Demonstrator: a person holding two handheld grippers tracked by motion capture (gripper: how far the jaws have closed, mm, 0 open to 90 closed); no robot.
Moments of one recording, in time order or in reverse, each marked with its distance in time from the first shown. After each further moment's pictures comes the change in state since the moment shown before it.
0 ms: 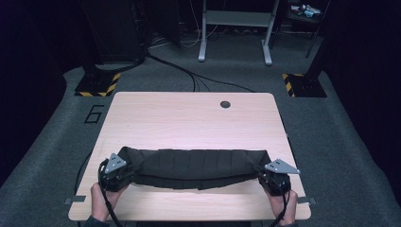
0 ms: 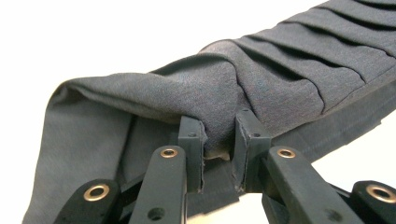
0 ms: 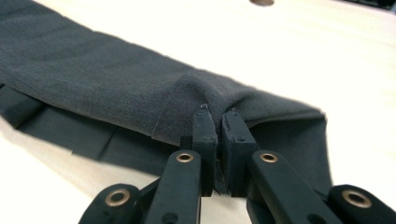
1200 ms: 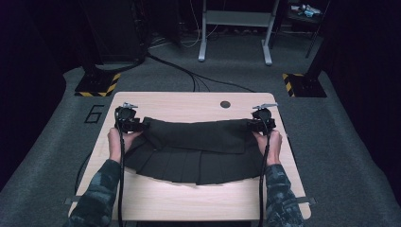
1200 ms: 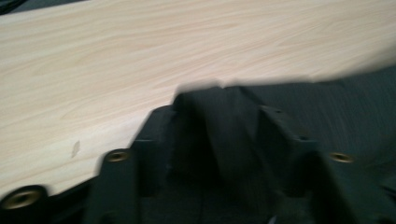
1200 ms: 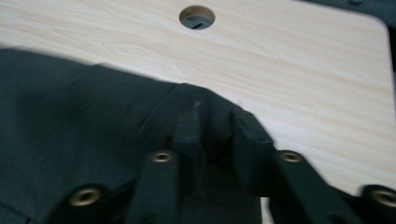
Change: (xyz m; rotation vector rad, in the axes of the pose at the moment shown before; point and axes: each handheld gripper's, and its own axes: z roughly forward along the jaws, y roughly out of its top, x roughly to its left) left arm 0.090 0.110 0.104 0.120 0.076 -0.188; right arm -0.081 0.118 0.137 0.206 -0.109 0.141
